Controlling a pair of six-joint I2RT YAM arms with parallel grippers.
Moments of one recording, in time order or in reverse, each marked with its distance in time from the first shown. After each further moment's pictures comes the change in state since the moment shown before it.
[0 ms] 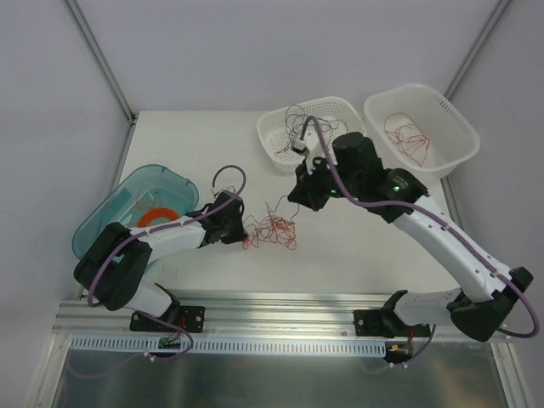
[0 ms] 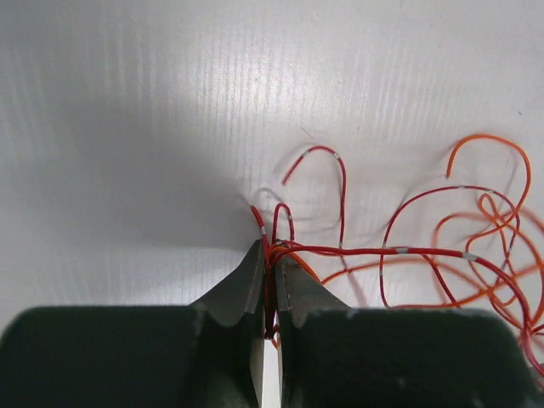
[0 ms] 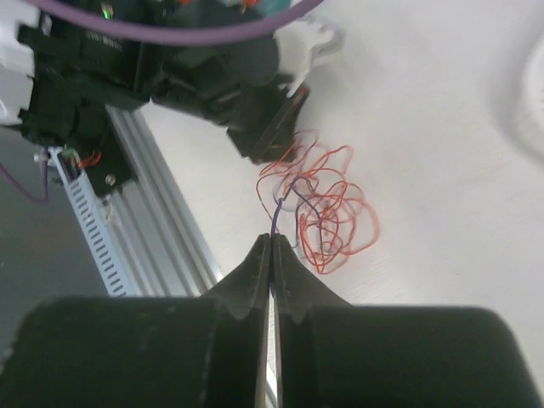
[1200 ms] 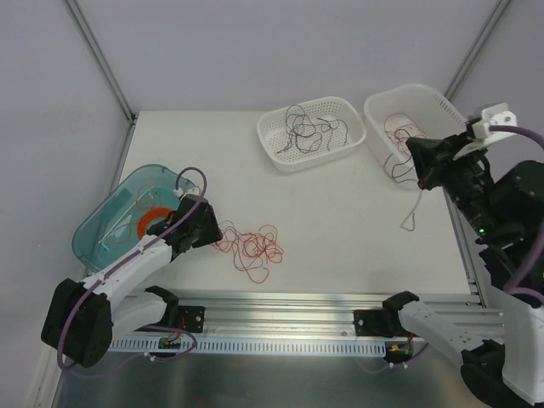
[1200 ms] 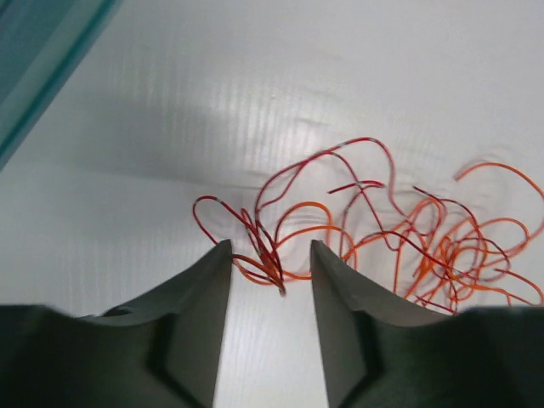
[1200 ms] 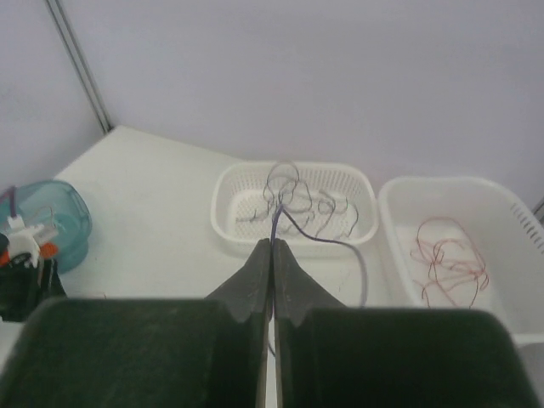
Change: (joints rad) left arm 0.193 -0.359 -0.119 -0.213 -0.075 0.098; right arm -0.382 -0.435 0.343 -0.075 0.387 -0.024
